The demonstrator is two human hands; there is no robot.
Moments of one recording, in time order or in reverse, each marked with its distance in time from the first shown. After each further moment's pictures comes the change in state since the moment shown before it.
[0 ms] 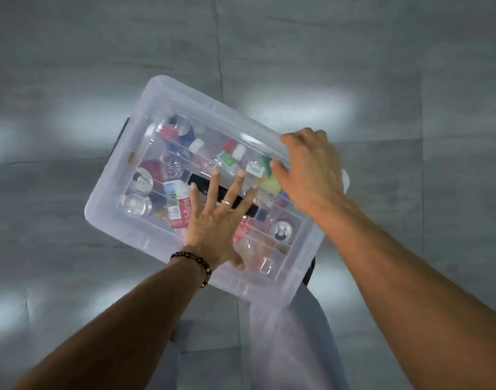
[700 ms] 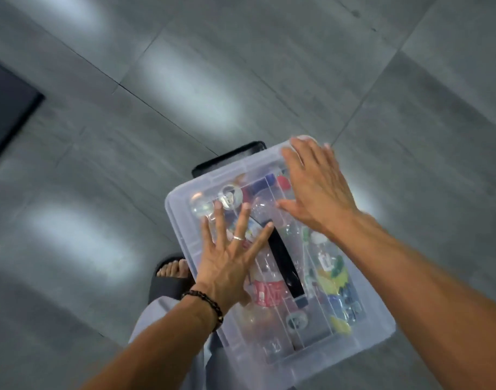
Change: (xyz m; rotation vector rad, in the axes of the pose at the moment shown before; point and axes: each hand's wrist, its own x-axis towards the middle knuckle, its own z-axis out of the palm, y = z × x) left_hand -0.034 -0.039 0.004 -0.465 0.029 -0.531; right_hand 0.108 -0.152 -0.002 -0.404 -0.267 -0.825
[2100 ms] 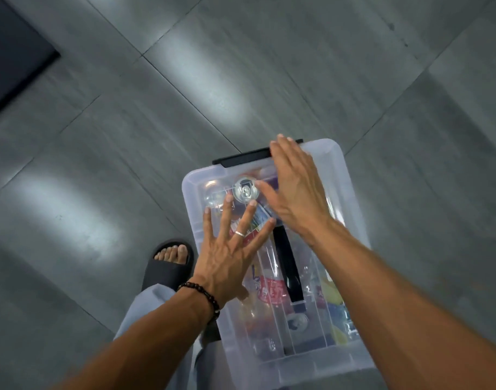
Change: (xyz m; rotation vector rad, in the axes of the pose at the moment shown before) left_hand -0.004 -0.023 0.022 -0.092 0.070 -0.023; right_hand 0.032 -0.060 0.028 0.231 0.014 -0.010
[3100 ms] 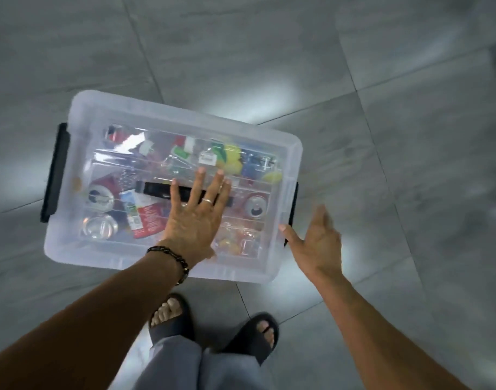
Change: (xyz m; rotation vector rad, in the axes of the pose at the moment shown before) left_hand 0.002 0.064 0.002 0.887 -0.072 0.813; right_hand -0.301 -0.041 0.151 0.771 0.317 1.495
